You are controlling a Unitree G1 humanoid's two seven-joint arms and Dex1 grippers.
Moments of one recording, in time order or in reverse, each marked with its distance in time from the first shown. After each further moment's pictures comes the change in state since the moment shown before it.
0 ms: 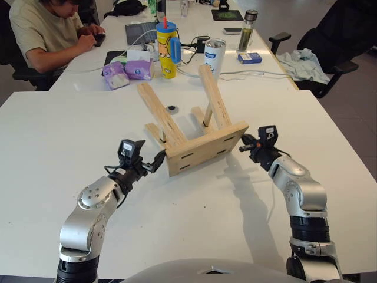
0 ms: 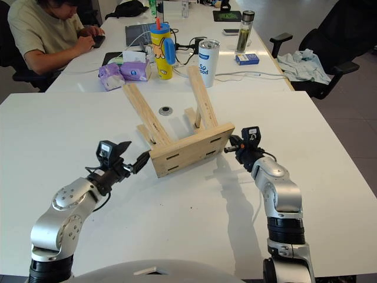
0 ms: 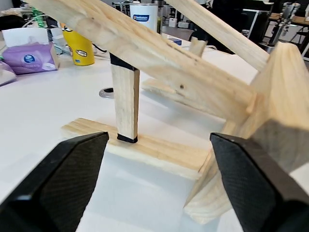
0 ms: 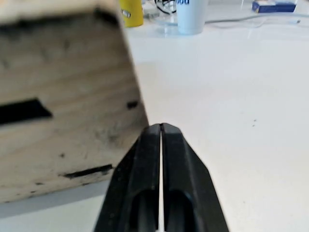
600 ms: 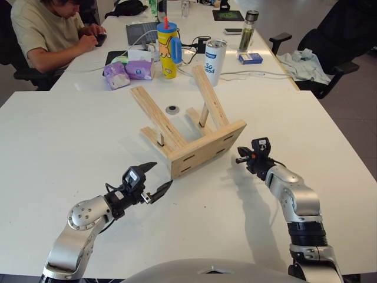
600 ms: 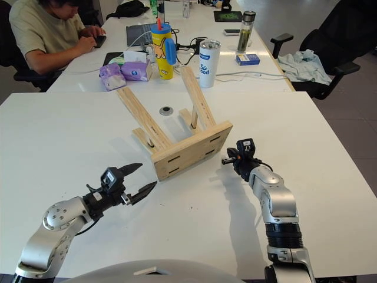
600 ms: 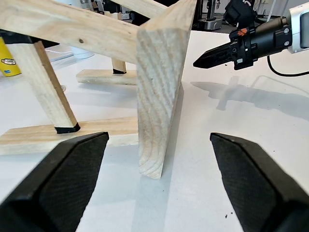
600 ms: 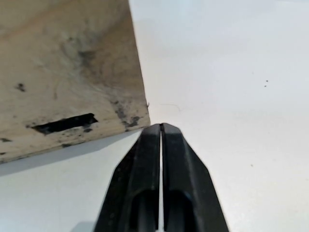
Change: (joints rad) left arm 0.077 0.141 -0.097 0.055 0.017 -0.294 -0.236; right arm 0.037 -0.009 0.024 0.061 -0.045 -0.023 0.003
